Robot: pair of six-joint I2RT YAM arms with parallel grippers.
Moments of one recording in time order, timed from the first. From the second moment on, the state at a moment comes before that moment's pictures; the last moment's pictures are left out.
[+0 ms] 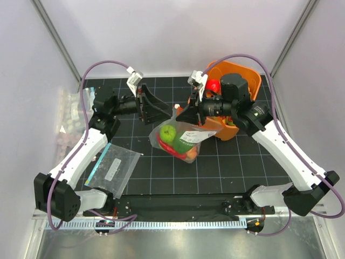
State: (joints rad) left arm -0.36 1.25 1.07 0.33 1.08 -0.65; right arm 0.64 1.29 1.51 -0.57 -0.68 0.03
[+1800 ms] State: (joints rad) left arm -0.36 1.43 1.10 0.71 1.14 -0.98; right arm 0.64 1.29 1.54 -0.55 -0.68 0.06
